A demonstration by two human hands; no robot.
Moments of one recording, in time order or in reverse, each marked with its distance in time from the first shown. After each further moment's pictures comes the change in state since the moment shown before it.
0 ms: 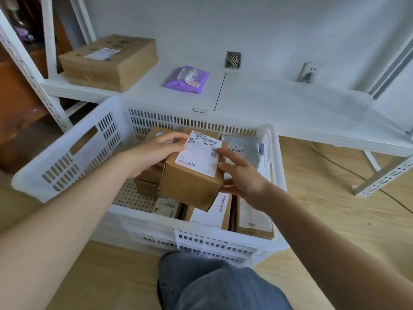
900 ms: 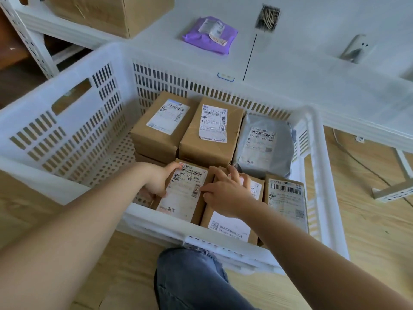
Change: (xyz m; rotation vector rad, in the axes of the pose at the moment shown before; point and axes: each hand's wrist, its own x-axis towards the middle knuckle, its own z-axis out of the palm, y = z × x) left_hand 0.069 -0.125 0.016 0.708 -0.441 -0.364; right_hand 0.093 0.093 0.054 -1.395 -0.195 -0.056
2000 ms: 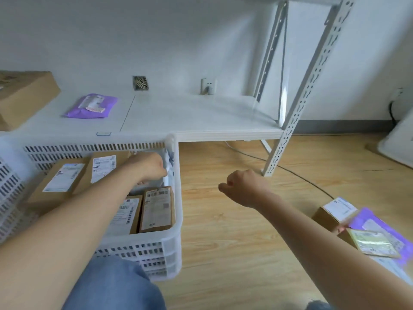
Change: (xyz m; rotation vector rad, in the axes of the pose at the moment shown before) left_hand -0.135 0.284 0.014 0.209 0.589 0.290; right_hand -0.287 0.189 -0.072 0.163 0.484 0.516
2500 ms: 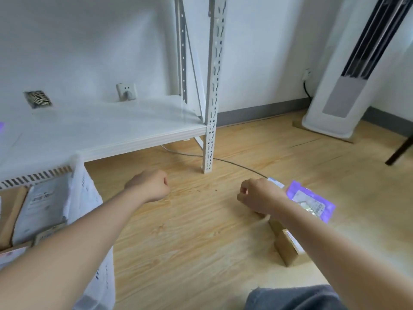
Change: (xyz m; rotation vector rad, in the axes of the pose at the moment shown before) left_hand 0.040 0.221 0.084 0.096 0.016 0.236; right_hand -0.054 0.235 -0.024 0.079 -0.040 0.372
